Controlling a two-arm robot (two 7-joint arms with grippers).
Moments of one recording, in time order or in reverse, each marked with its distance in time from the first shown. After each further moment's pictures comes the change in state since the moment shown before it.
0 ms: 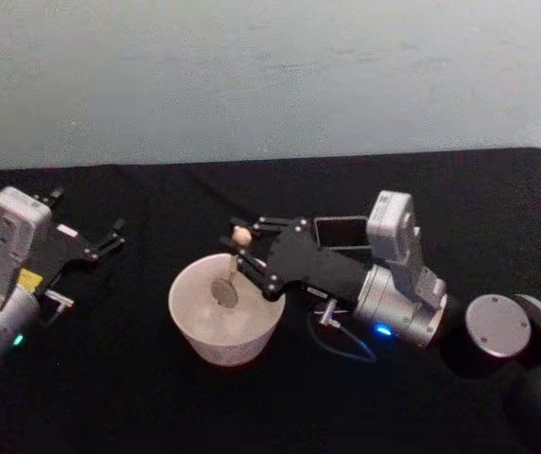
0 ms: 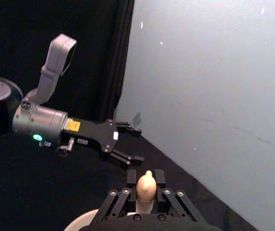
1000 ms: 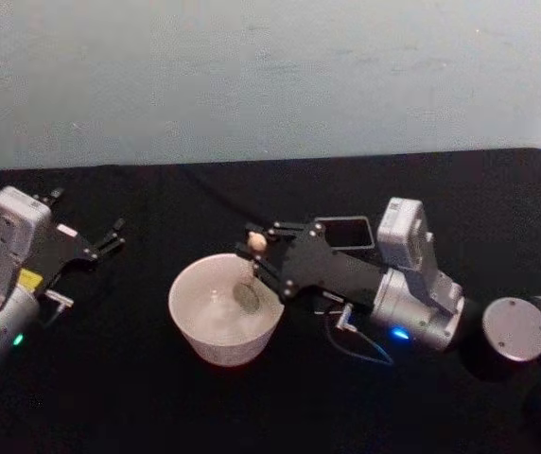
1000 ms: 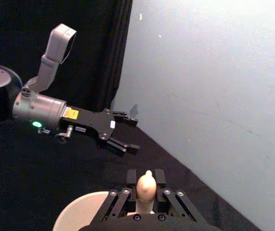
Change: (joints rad) left arm 0.000 0.000 0.000 0.000 0.000 0.000 0.000; right arm -0.027 0.034 0.025 -0.037 -0.037 0.014 -0.005
